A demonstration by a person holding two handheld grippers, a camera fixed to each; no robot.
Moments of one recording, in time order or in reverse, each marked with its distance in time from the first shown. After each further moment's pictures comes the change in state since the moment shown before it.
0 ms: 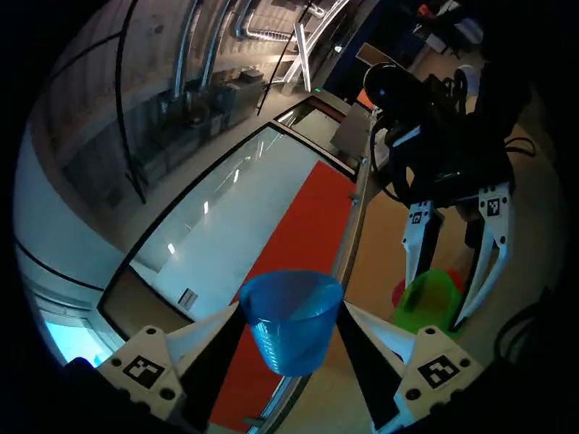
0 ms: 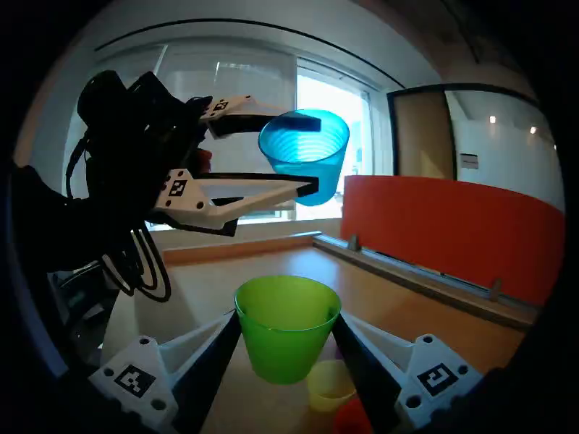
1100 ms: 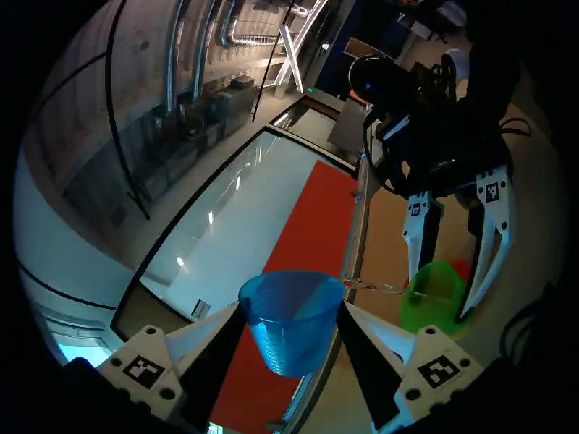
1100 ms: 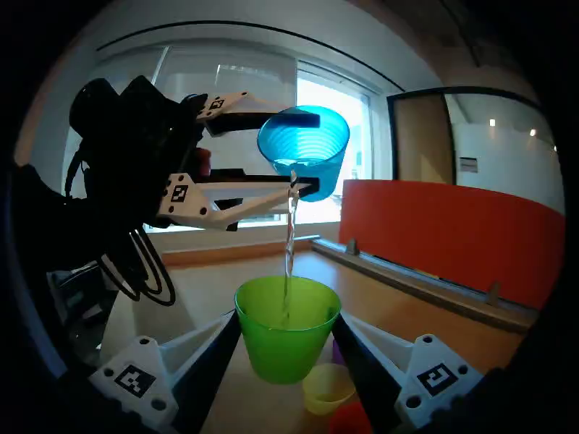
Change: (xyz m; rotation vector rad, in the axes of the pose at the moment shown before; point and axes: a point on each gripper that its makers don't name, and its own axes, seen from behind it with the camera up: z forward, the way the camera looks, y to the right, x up) left arm 0.010 -0.003 0.004 0.024 0.012 0.094; right arm 0.006 0.004 0.001 -0.004 0.015 -0.008
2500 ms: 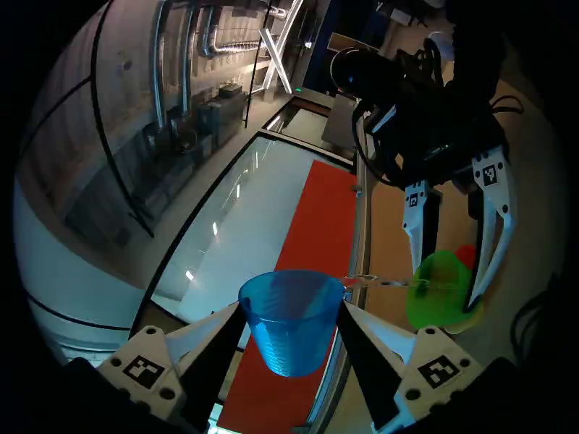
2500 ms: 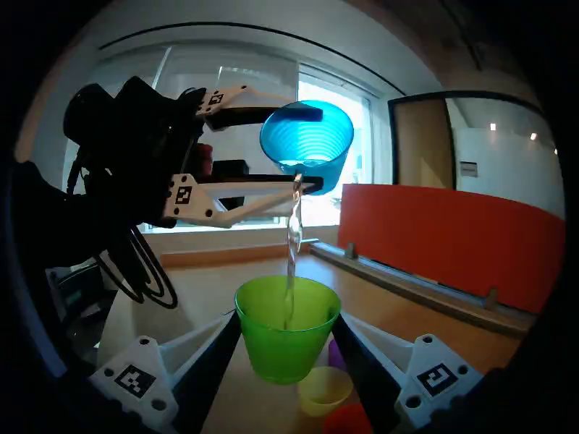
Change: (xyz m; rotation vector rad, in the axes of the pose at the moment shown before) left arm 0.011 -0.005 0.003 0.016 0.010 0.115; right arm 0.004 0.006 -0.002 -0.003 0.014 -0.013
